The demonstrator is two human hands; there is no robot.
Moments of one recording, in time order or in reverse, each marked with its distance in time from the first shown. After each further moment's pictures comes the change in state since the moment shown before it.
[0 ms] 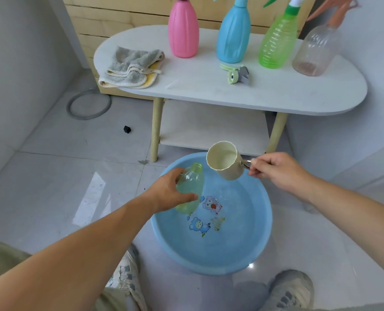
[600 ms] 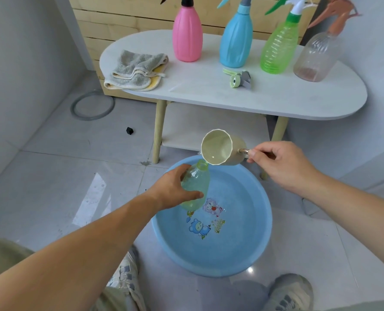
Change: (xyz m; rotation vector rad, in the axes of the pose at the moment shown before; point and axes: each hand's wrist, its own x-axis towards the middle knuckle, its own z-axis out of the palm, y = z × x) left_hand -0.002 0.016 -0.002 -0.008 0.043 0.090; right_hand -0.022 -0.042 -0.002 -0.304 0.129 -0.268
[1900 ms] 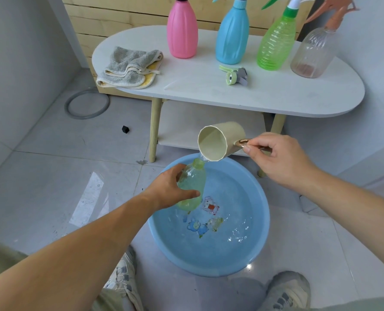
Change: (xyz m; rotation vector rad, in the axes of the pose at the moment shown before) left_hand 0.007 -0.006 0.004 -0.006 0.007 -0.038; right_hand 0.010 0.003 0.001 -0.084 0.085 -0.148
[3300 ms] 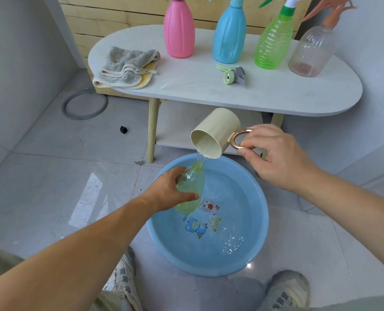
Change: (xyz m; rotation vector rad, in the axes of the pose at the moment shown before) left_hand 0.001 -0.002 0.003 -0.007 -0.036 -0.019; right_hand 0.001 0.003 -0.001 -0.184 0.053 -0.349
